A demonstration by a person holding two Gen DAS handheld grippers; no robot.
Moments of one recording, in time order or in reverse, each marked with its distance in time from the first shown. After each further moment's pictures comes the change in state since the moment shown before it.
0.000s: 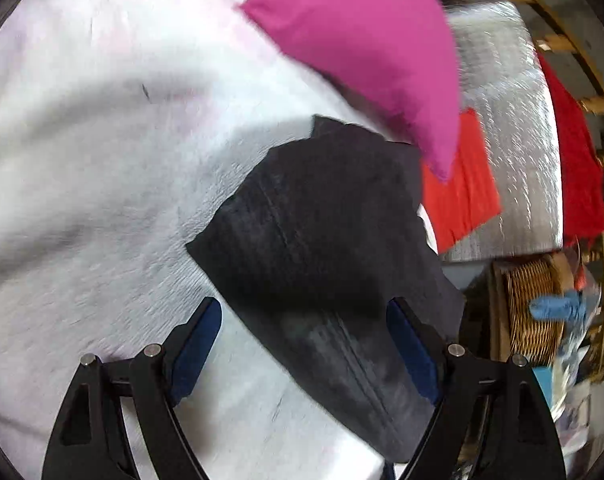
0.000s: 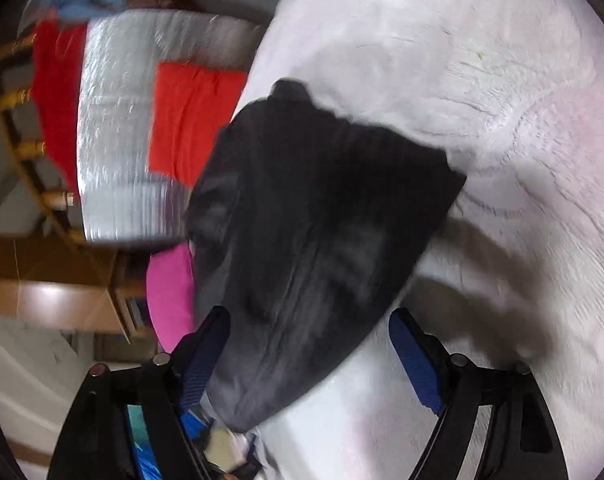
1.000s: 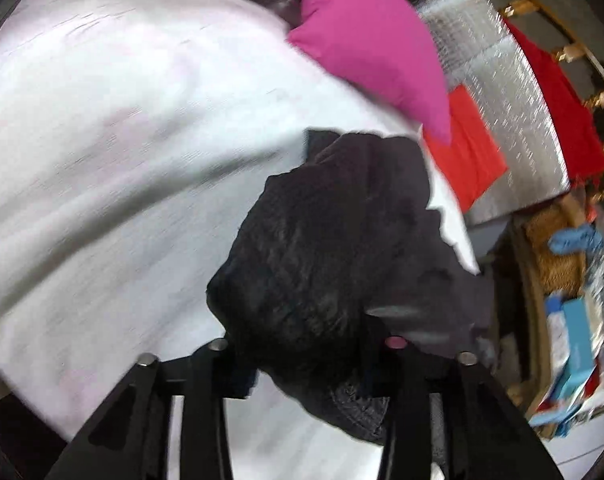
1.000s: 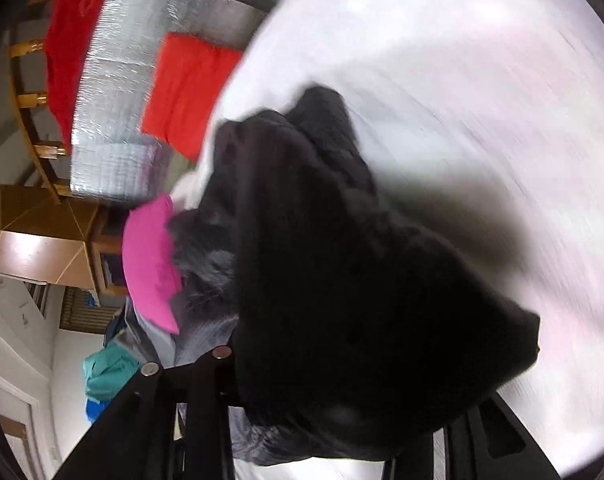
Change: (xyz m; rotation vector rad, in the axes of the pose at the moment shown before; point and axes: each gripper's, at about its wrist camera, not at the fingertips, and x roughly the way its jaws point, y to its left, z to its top) left arm -0.150 0.065 -0.085 0.198 -0.017 0.148; right arm -0.093 -0.033 -0.080 -0.081 0.133 -0.164
